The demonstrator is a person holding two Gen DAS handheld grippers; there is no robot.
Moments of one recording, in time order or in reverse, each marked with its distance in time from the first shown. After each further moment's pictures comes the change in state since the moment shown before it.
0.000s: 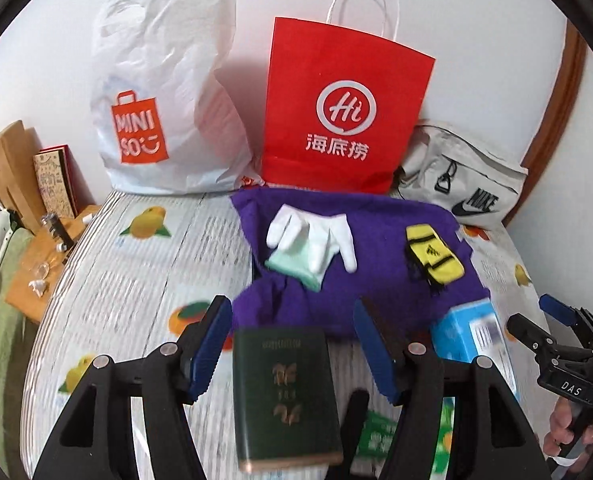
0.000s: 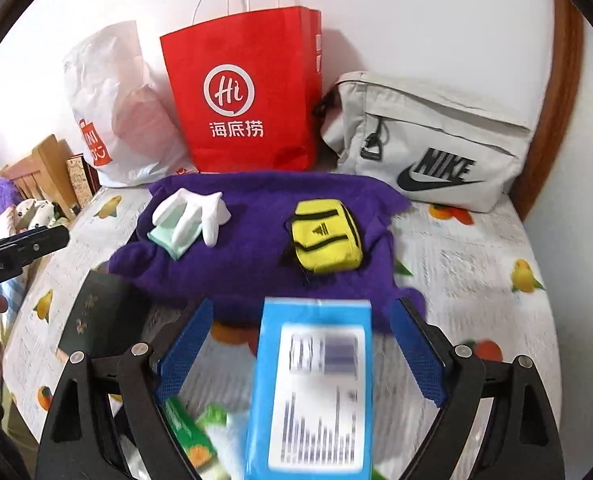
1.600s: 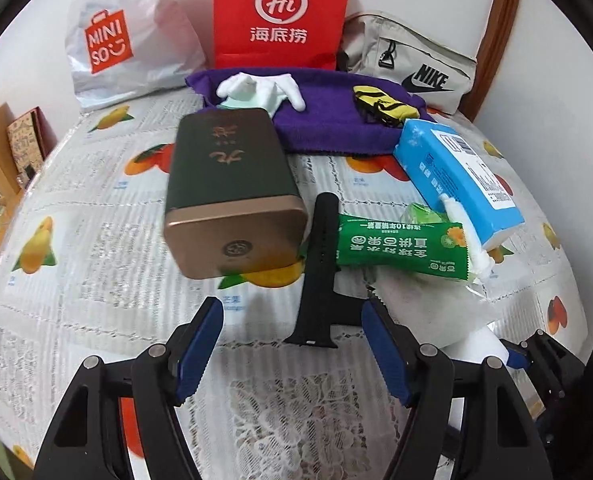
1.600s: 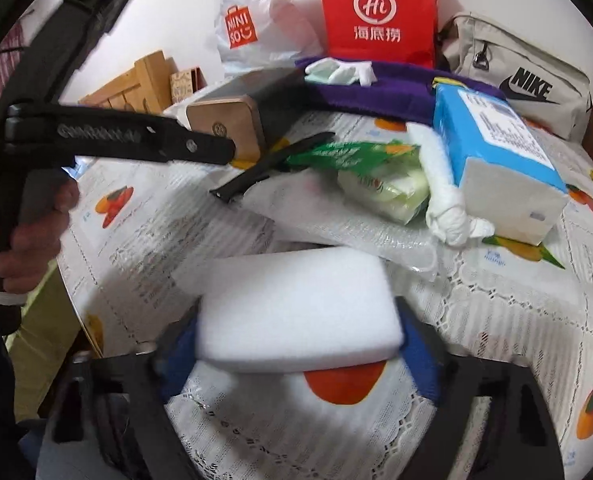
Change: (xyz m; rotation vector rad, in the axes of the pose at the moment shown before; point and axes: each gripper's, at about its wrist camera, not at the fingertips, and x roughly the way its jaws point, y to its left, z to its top) left arm 0.000 -0.020 -0.154 0.143 0.133 -0.079; right arm -0.029 0.083 -0.216 -0.165 0.048 0.276
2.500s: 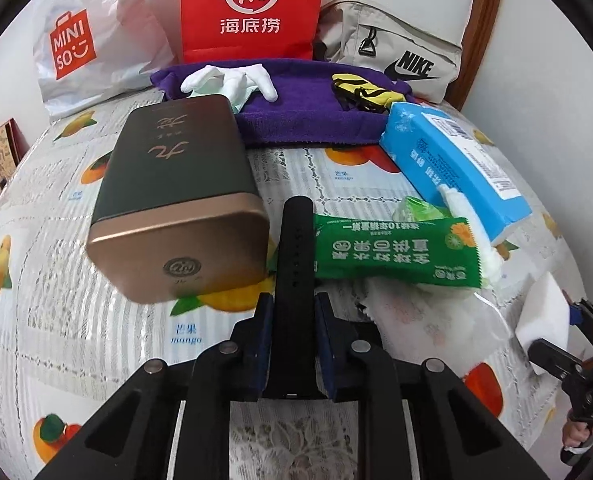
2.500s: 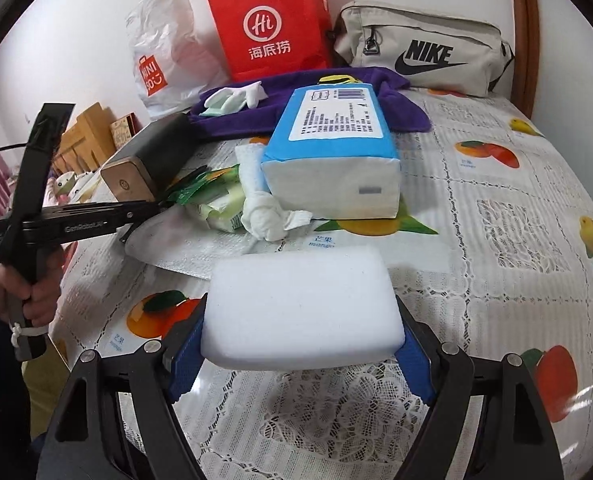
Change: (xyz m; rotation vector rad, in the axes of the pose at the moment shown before) left arm 0.031 -0.012 0.003 0.049 -0.009 -0.047; right arm -0.041 -0.089 -0.012 0.207 -0.045 -0.115
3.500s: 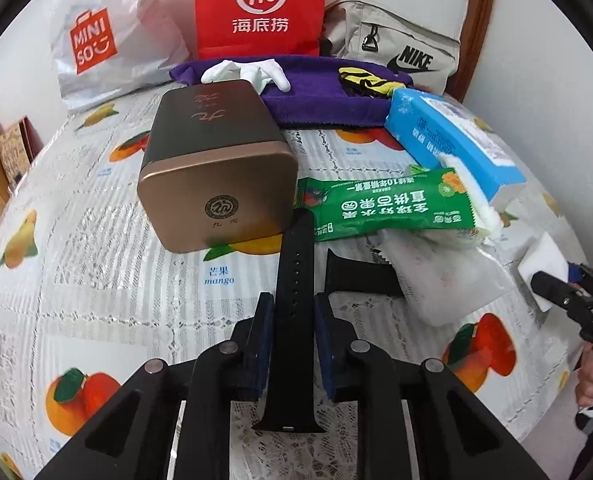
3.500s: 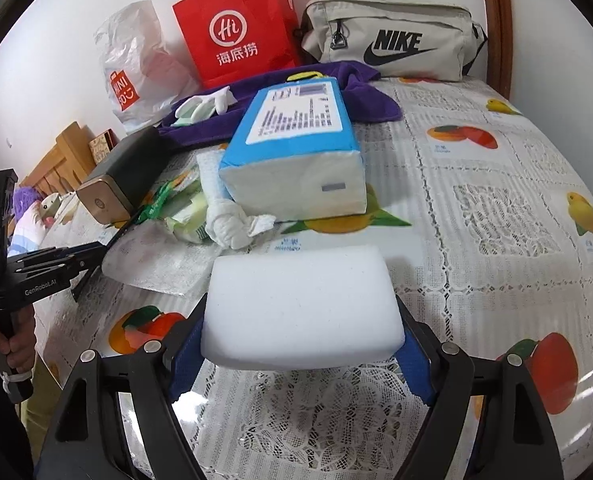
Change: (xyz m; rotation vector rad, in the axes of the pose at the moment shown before) left arm -0.018 0.009 -0.029 0.010 -0.005 0.029; right arm 0.003 -0.013 0.001 0.086 -0.008 -0.038
